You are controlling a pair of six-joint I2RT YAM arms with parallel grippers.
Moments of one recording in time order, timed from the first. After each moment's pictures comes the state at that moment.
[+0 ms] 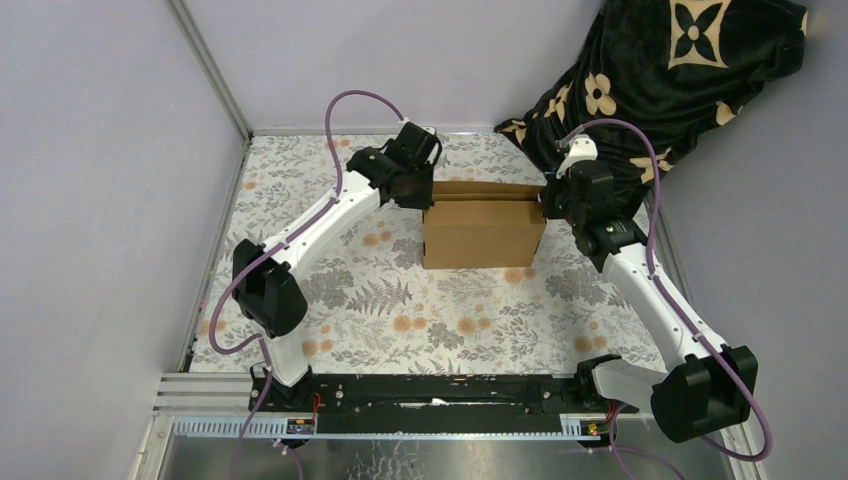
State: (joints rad) left arm -0.62 1.80 1.77 -0.88 -0.05 -0.46; right arm 0.28 1.17 0.99 -0.30 0.07 0.16
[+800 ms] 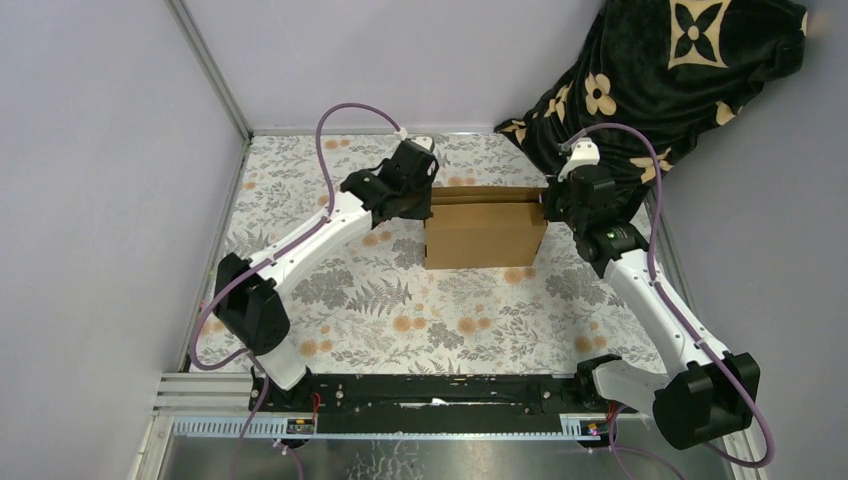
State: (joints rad) left arm -0.66 1.70 1.57 -0.72 -0.11 -0.47; right arm 0.28 1.15 0.97 -0.28 0.09 0.16
